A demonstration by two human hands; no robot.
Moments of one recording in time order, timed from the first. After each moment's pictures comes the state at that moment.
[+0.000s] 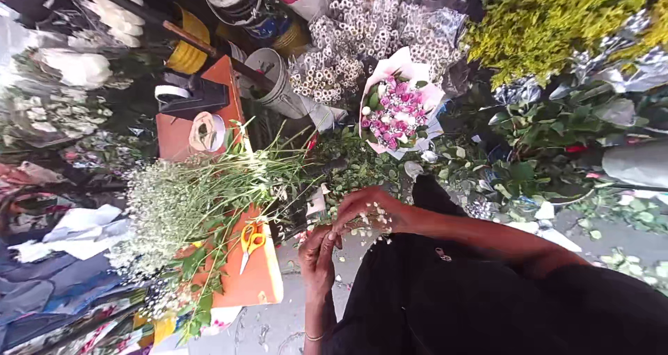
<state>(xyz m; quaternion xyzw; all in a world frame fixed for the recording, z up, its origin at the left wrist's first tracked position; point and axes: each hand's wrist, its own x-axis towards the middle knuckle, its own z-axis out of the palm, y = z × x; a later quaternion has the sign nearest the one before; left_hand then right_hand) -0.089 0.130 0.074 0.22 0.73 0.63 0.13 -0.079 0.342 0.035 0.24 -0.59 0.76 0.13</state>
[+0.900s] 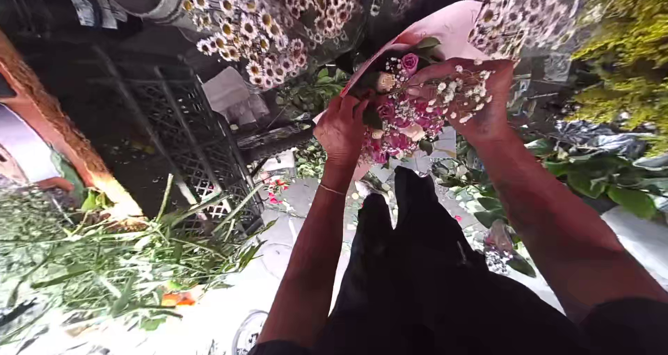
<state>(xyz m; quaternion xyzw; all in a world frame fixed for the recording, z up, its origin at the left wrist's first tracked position) -0.332 0.419 -0.163 0.17 0.97 0.12 0.07 -0.268 0.625 -0.173 -0.11 -0.69 0.70 0.15</state>
